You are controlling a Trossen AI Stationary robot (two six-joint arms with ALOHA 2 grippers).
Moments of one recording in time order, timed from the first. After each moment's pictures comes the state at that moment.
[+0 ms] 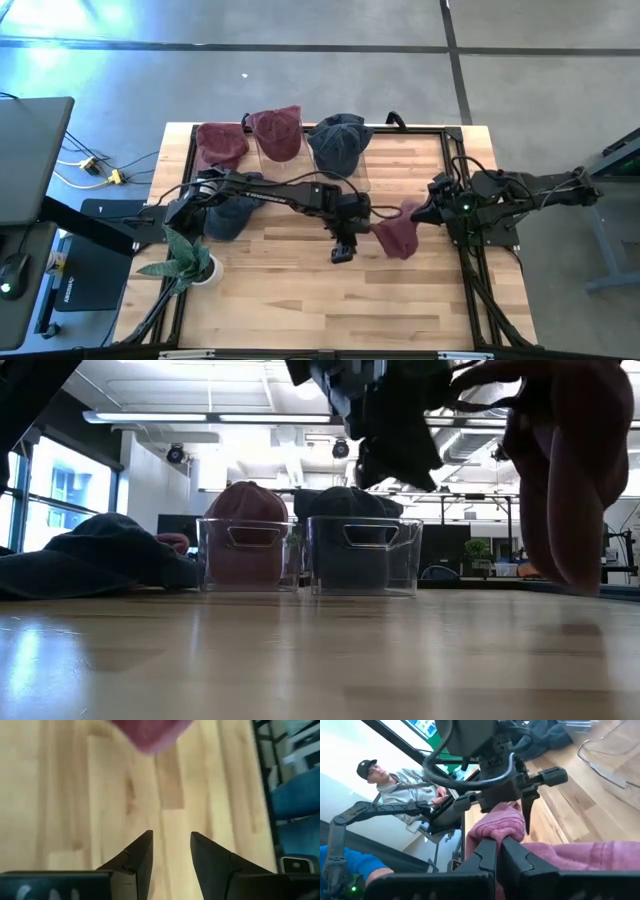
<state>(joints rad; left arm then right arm) -0.07 2.13 1.87 -0.70 0.35 -0.15 0.16 0.49 0.62 -0.39 -0.06 0.81</state>
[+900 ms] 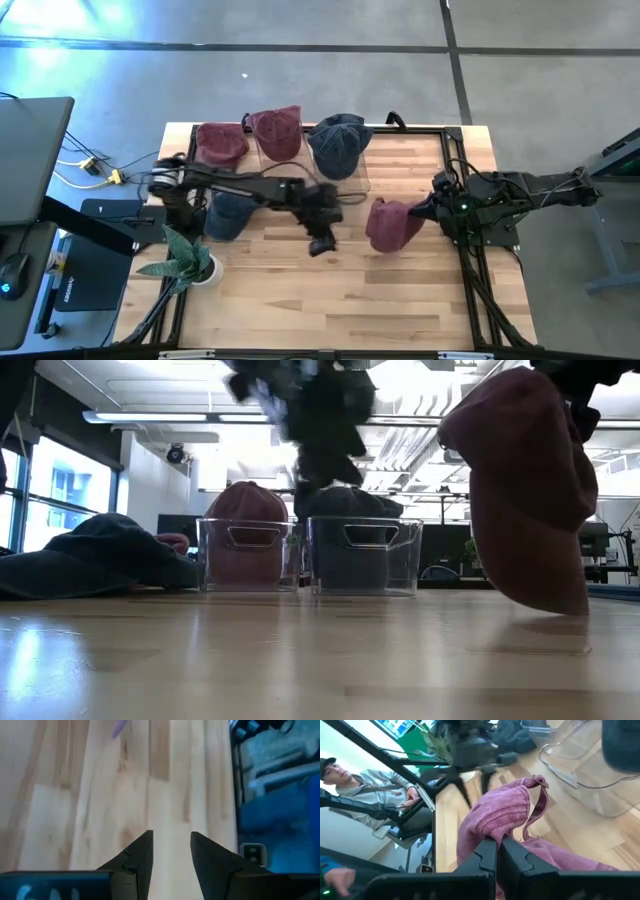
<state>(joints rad) -0.01 1.81 1.38 -0.37 0.45 -0.38 0.16 0.49 0.61 -0.50 0.06 0.78</state>
